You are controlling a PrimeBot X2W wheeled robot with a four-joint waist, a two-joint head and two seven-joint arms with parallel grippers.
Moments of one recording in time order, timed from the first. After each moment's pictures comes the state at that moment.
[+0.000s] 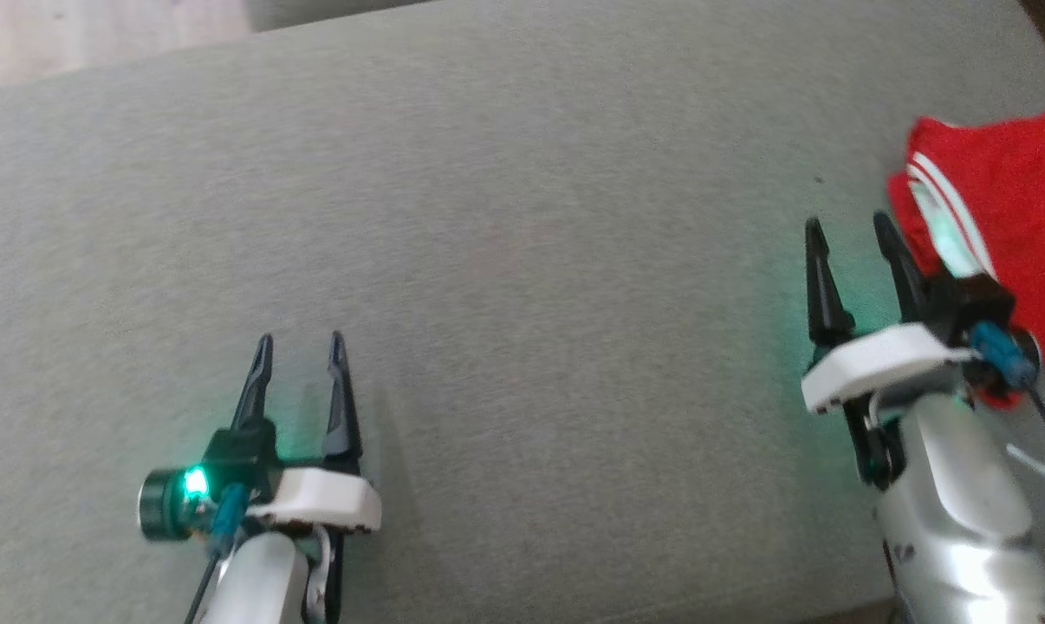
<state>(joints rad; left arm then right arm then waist) -0.22 0.04 -0.21 0.41 -0.16 0.11 -0.25 -0.46 -0.07 0.00 0.64 0.07 0.13 -0.25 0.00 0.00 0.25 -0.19</state>
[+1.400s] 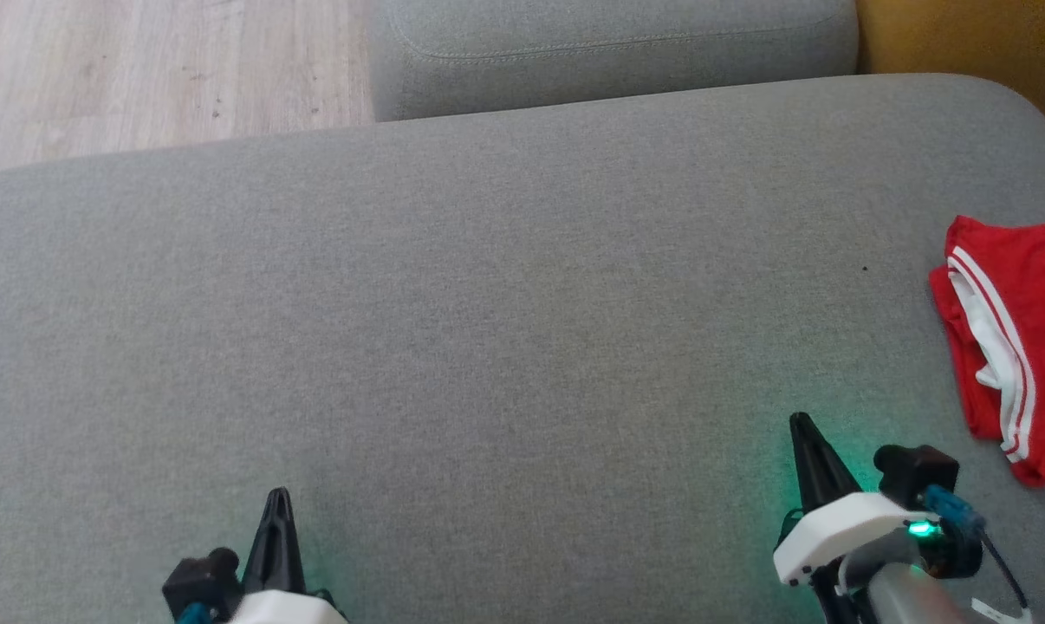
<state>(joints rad) 0.00 0.04 -0.13 0.50 -0.32 0.03 -0.23 -0.16 -0.05 0.09 0.69 0.24 0.13 -0.23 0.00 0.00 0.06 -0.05</state>
